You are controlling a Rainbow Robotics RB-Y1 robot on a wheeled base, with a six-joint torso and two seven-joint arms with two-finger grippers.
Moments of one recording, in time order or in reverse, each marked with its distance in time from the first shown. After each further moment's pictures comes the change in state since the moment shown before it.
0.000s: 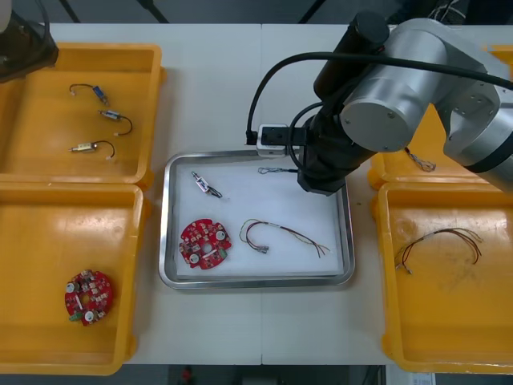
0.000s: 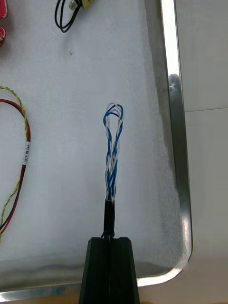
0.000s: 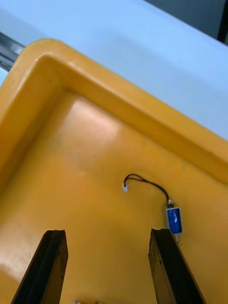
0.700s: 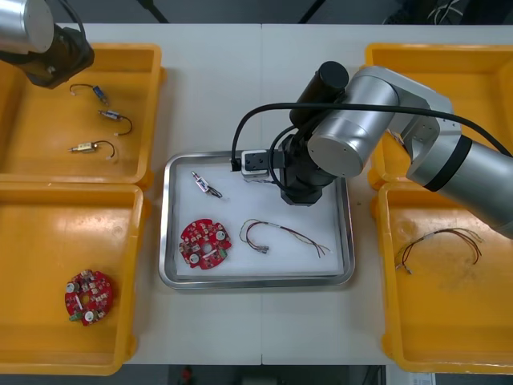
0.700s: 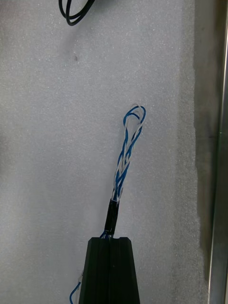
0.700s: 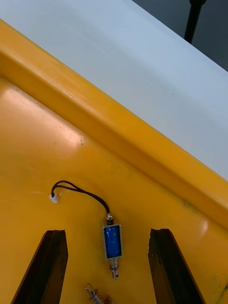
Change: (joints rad) right arm 0.001 0.089 0.122 0.190 0.066 -0.197 0.163; left arm -0.045 -0.158 0.058 0.208 -0.039 -0.211 0.012
